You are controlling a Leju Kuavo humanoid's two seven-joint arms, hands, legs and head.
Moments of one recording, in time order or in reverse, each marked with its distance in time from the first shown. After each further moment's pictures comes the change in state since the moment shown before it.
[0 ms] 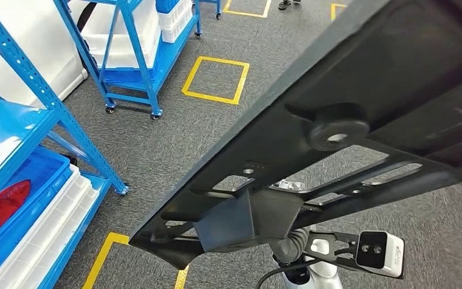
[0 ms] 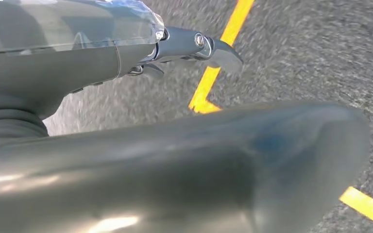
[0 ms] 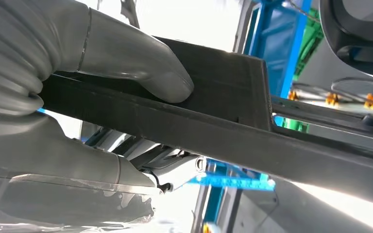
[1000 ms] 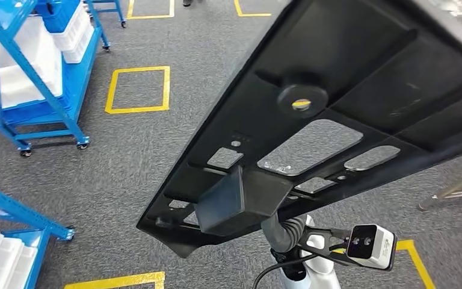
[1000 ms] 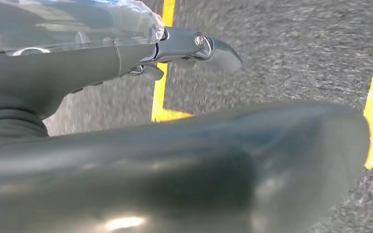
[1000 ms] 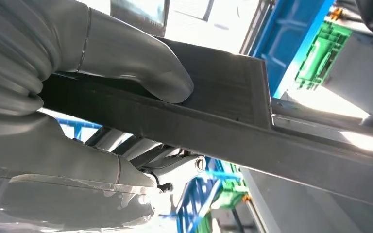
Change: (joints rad) left arm -0.013 0.012 0.011 -0.001 -0.007 -0.024 -0.021; right arm -0.017 0.013 -0.013 0.035 0.038 -0.071 0.000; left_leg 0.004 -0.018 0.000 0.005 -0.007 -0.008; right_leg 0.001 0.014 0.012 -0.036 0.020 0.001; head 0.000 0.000
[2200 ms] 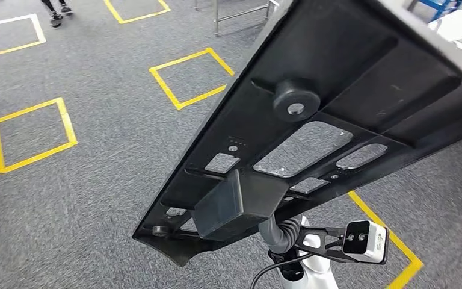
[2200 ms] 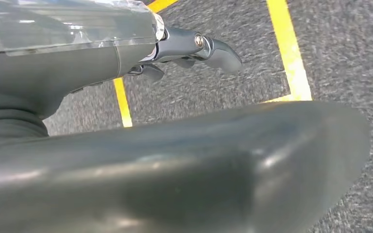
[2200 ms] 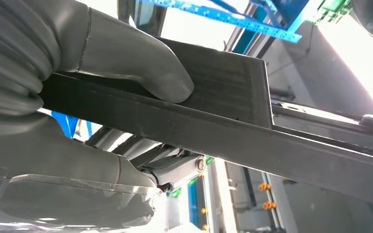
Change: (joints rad) left arm -0.001 -0.010 0.010 0.000 0.004 0.018 -0.001; right arm 0.002 -0.007 0.006 0.037 -0.033 0.047 -0.001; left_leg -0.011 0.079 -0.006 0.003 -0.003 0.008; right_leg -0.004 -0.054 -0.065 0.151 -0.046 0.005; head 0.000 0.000
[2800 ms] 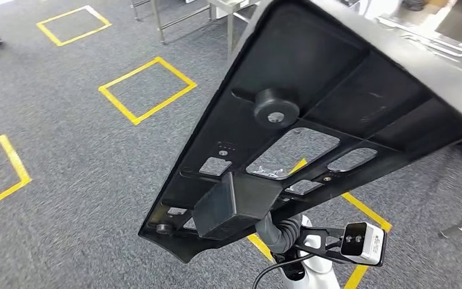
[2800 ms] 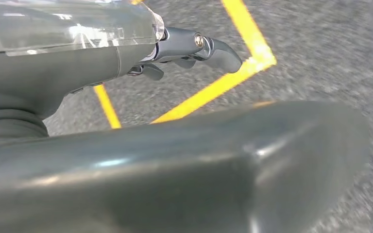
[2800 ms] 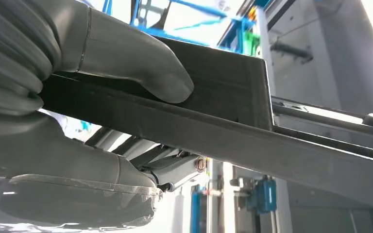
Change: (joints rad) left arm 0.004 -0.022 0.000 0.001 -0.012 -0.030 -0.012; right arm 0.000 -0.008 -0.012 -0.001 0.050 -0.014 0.000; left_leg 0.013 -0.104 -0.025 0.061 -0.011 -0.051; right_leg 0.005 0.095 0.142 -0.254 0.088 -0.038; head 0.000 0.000
